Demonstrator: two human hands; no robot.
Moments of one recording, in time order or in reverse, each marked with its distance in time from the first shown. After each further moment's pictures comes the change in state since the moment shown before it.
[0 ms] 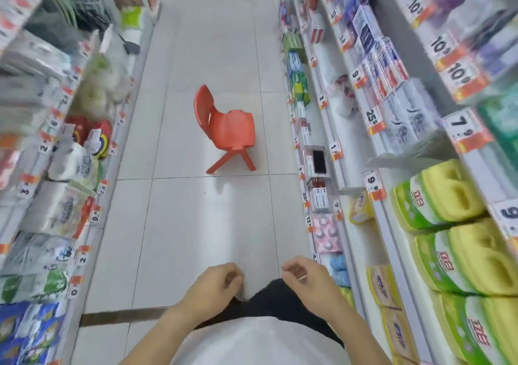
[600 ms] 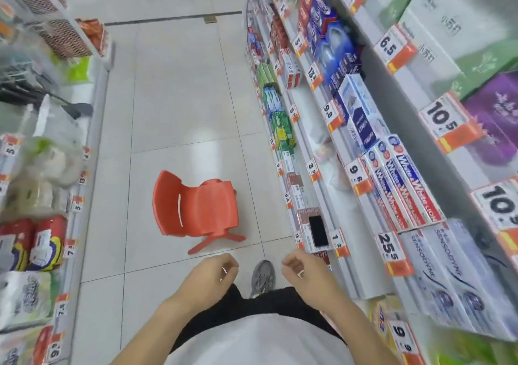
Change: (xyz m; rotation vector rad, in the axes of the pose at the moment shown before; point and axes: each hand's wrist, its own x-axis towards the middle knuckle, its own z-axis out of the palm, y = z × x) left_hand 0.415 0.157 -0.261 0.225 -0.020 0.066; right_hand 0.401 -0.122 -0.235 -0.048 0.082 0.022
